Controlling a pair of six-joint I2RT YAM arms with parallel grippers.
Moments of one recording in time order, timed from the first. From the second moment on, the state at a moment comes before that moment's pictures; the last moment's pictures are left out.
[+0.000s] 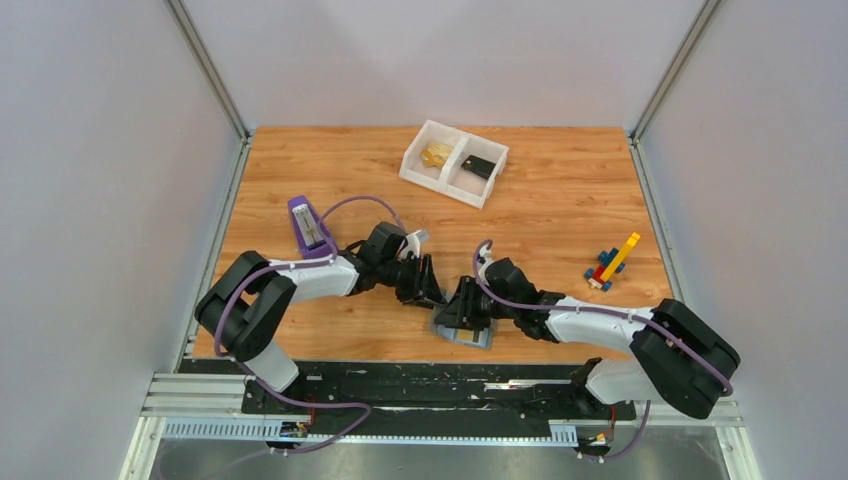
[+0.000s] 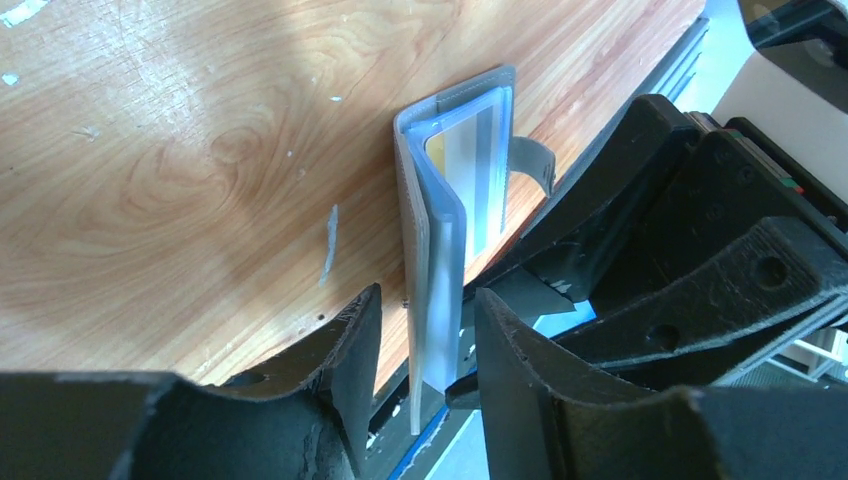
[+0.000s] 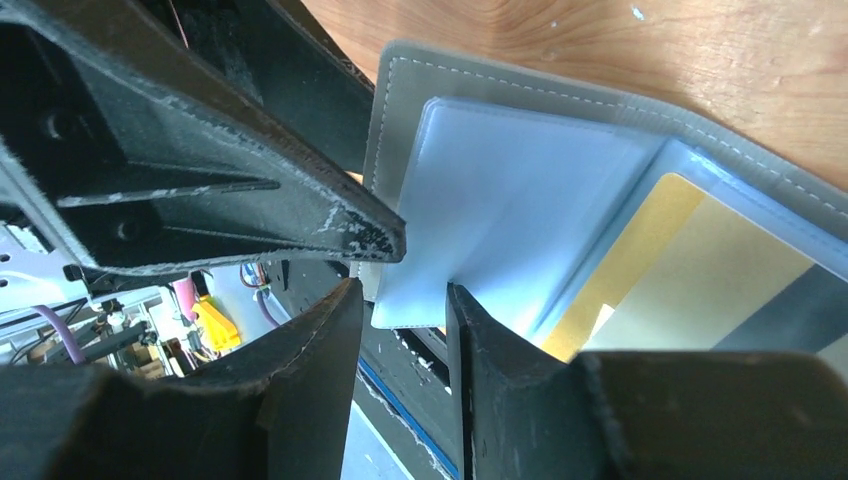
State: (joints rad) left arm -0.68 1.60 0.75 0.03 0.63 -0.77; right arm 0.82 1.32 0.43 0.23 -0.34 1.02
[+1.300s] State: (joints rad) left arm -0.70 1.45 0.92 -0.29 0.51 -0.64; right arm 0.83 1.41 0.55 0.07 -0.22 1.01
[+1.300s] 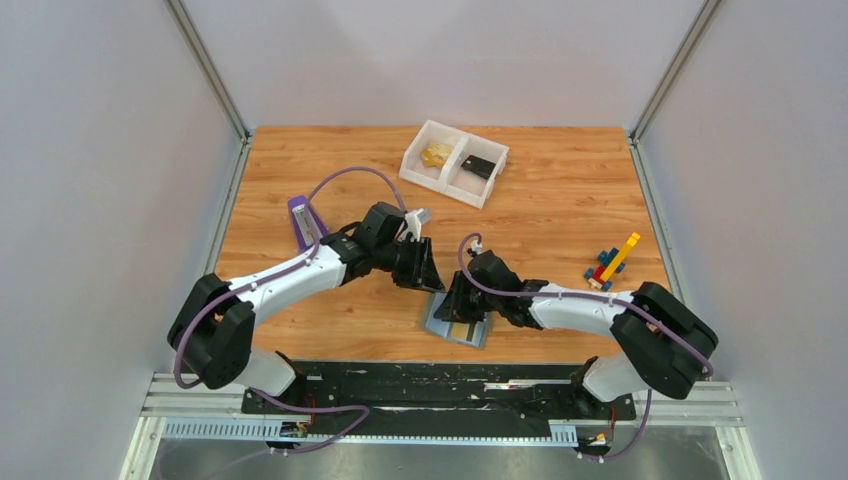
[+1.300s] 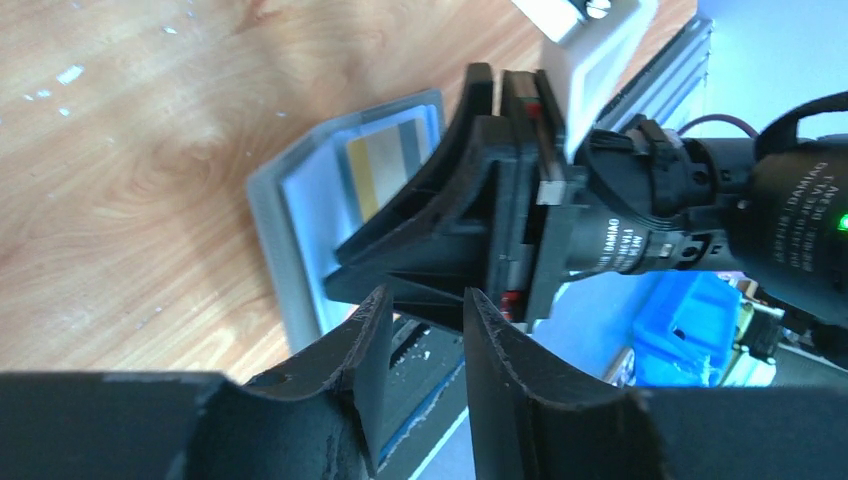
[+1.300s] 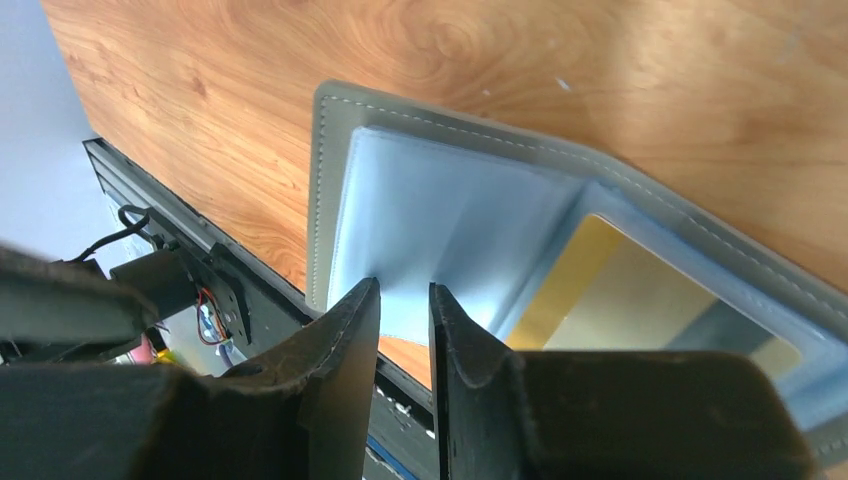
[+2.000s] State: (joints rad) left arm -0.73 1.63 0.84 -0.12 0.53 -0.71; right arm 0.86 1.38 0.56 0.00 -0.17 1.02
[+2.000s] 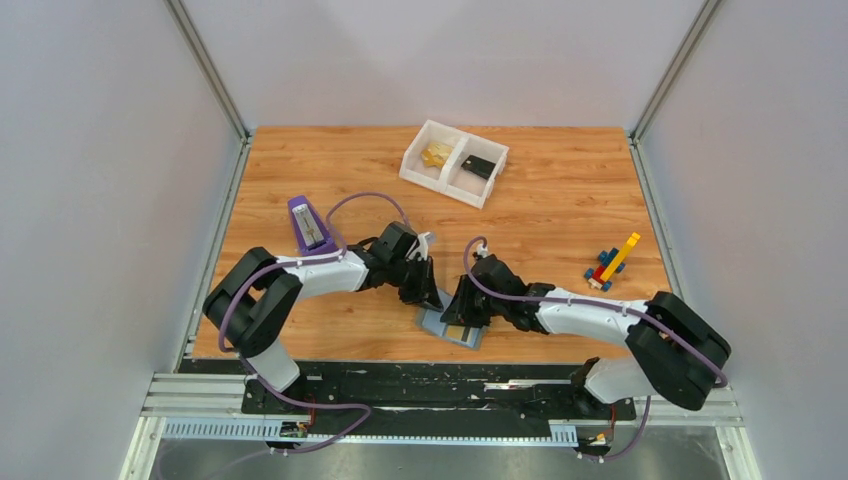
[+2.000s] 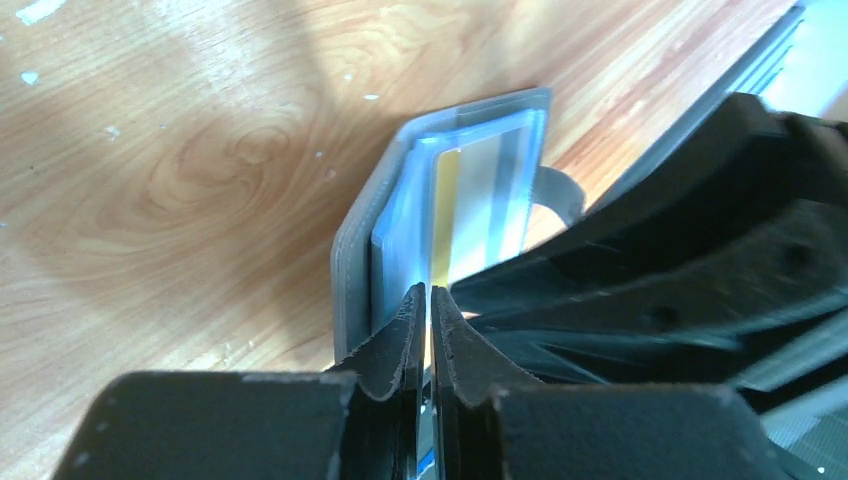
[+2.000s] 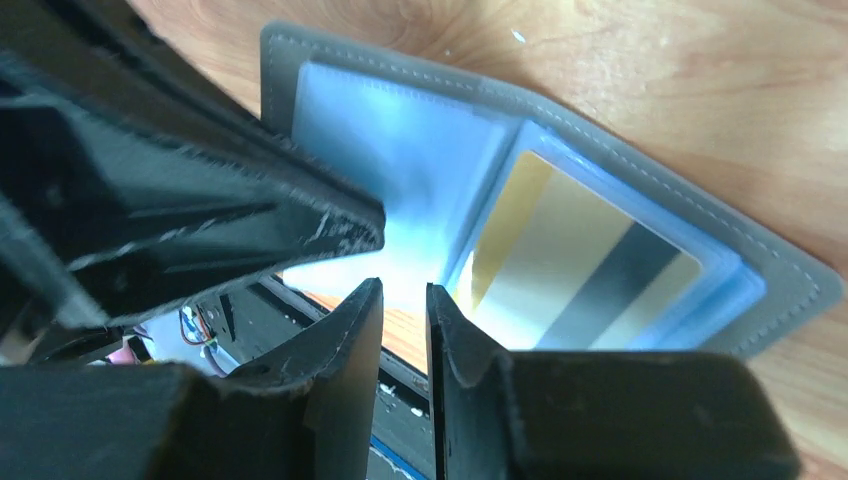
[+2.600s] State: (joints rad) left arm -0.73 1.71 0.77 0.03 0.57 -0.73; right arm 0.86 1.21 0.45 -0.11 -0.07 1.06
